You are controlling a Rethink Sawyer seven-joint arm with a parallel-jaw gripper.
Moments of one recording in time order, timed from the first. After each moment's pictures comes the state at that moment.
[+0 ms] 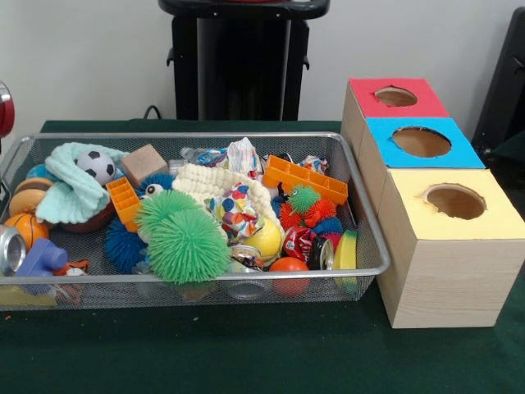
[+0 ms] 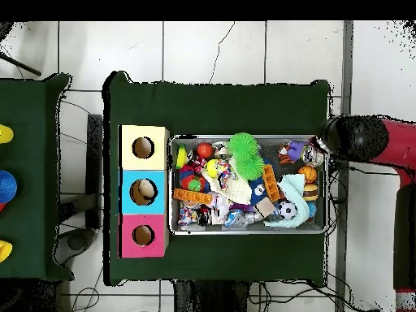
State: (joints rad) arm -0.86 -0.56 0.57 1.19 -0.70 0.94 0.75
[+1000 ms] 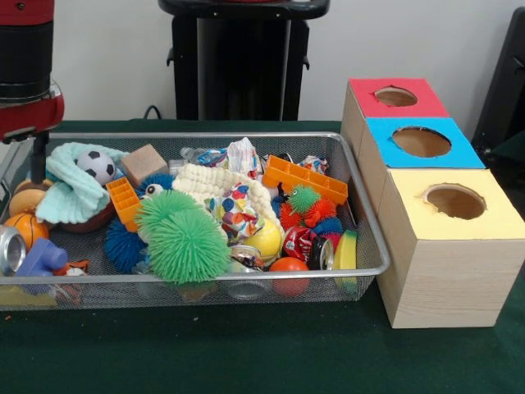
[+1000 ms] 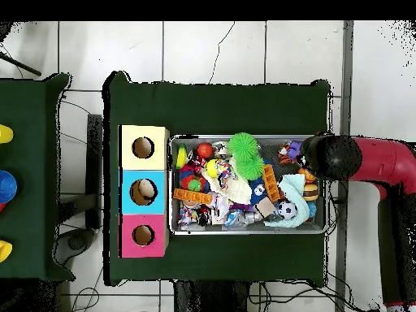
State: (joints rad) arm -0.82 -0.61 0.50 1.35 -0.70 0.86 0.75
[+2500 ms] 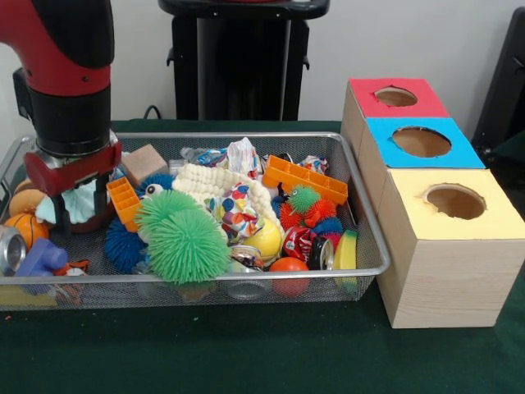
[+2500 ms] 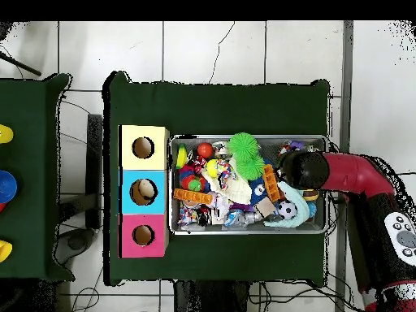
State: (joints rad) arm -0.78 -0.48 0.41 1.40 -0.65 0.72 0.75
